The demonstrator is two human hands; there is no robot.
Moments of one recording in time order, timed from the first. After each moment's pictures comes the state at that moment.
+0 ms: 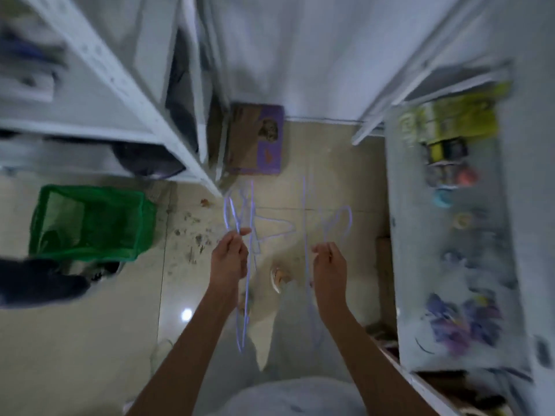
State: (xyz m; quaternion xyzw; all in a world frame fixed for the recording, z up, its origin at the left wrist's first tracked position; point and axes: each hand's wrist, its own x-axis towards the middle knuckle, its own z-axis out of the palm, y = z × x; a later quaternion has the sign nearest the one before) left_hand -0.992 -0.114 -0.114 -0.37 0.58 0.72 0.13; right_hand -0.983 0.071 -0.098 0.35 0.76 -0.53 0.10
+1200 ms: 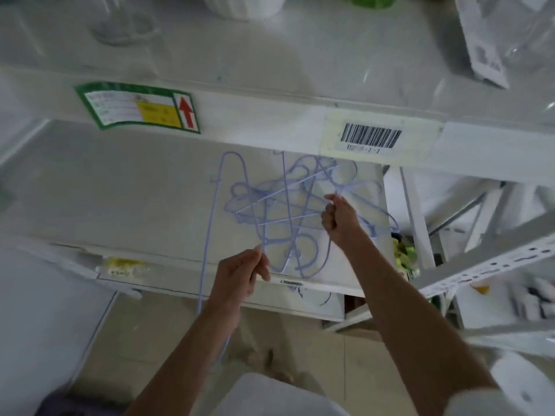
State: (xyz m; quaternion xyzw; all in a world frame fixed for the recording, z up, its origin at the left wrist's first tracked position) left_hand -1.001 0.402 0.083 0.30 0.56 0.54 0.55; right_hand -0.805 0.597 0.048 0.53 0.21 -0.67 -0.48
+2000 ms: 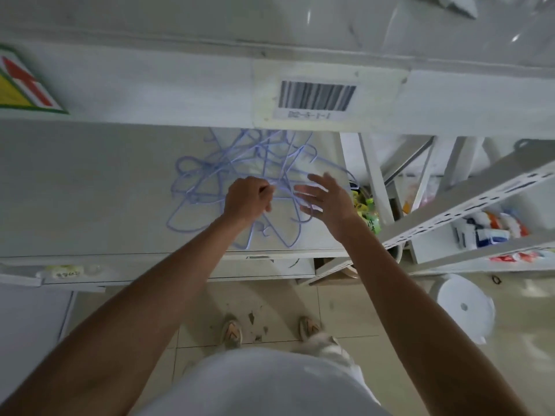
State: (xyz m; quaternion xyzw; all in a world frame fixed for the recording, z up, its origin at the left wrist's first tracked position) left_hand -0.946 0.570 0.031 0.68 0.64 0.21 0.29; right_hand -0.729 0.545 0.053 0.53 0.26 -0.68 -0.43
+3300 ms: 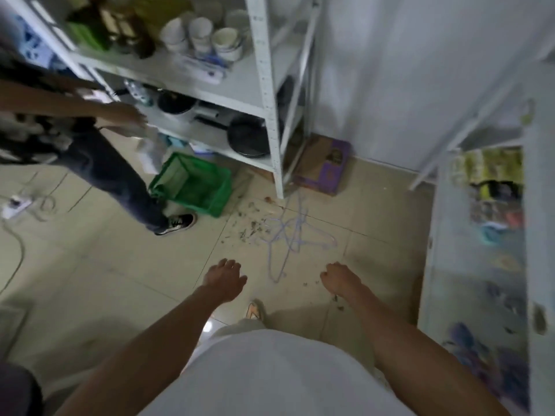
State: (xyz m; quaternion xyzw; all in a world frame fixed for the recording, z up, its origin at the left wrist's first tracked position) left_hand -0.665 -0.125 -0.077 -0.13 0.93 0.04 0.34; right_hand -0.792 0.150 -0.094 -0.12 0.89 -0.09 0.43
